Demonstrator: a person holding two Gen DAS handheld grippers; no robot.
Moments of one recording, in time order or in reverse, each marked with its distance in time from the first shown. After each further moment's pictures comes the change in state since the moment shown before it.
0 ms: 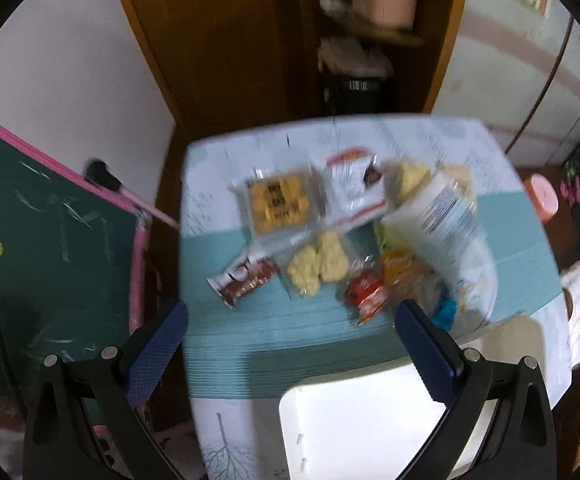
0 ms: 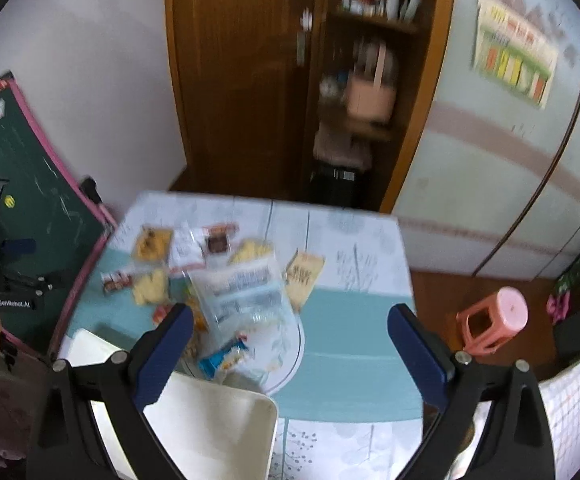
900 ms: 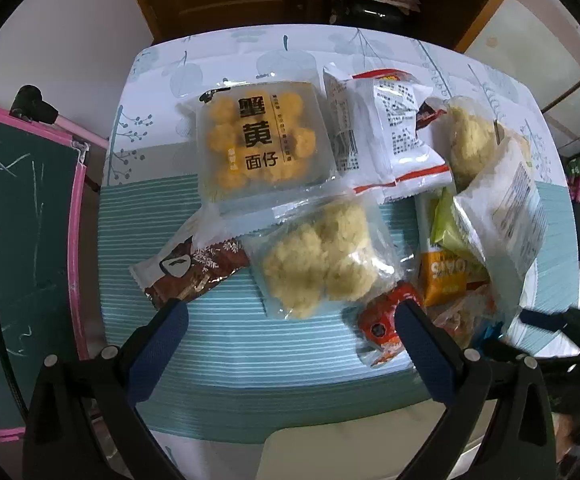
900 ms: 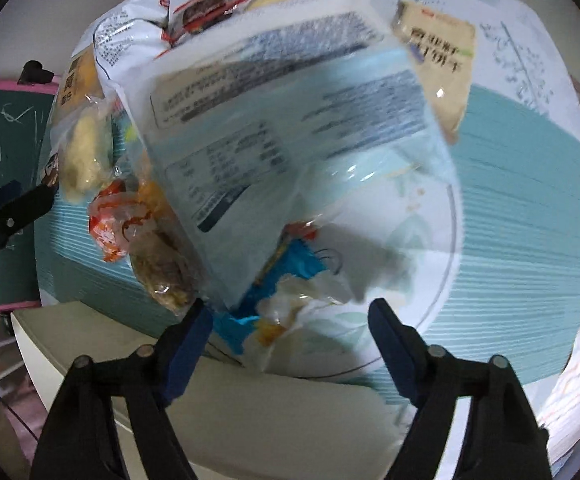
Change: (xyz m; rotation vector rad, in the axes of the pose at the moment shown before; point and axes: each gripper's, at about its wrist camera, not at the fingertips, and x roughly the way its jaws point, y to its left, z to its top) left arm 0.144 0.002 0.029 -0.107 0.252 -0.089; right arm 0.227 0.066 -0.072 0.112 0.715 0.175
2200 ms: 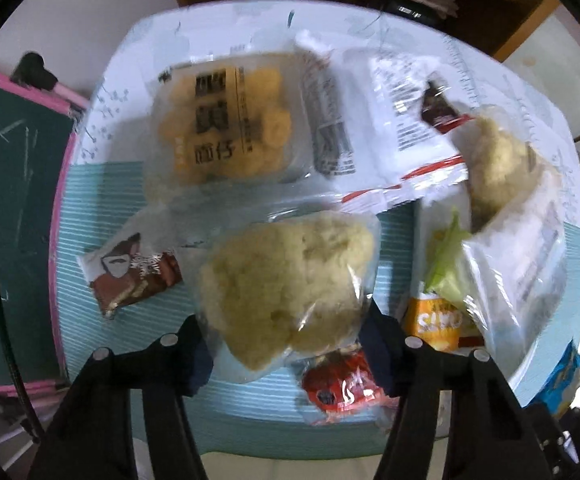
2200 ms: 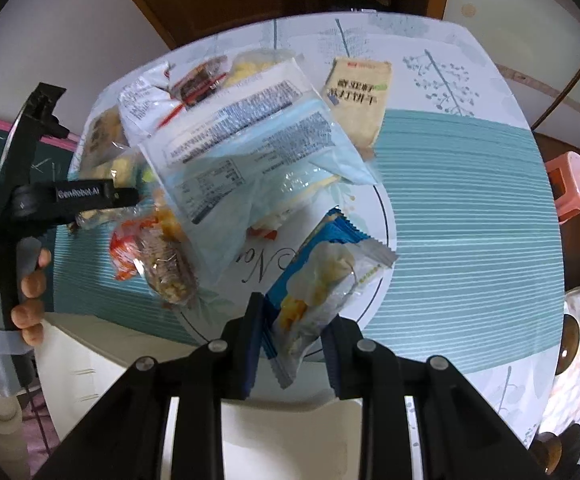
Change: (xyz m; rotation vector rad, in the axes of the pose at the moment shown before) left arm 0.038 -0.037 0.019 -0.137 0.023 0.048; right arm -0.073 -0.063 -0.071 0.070 -0.301 0.046
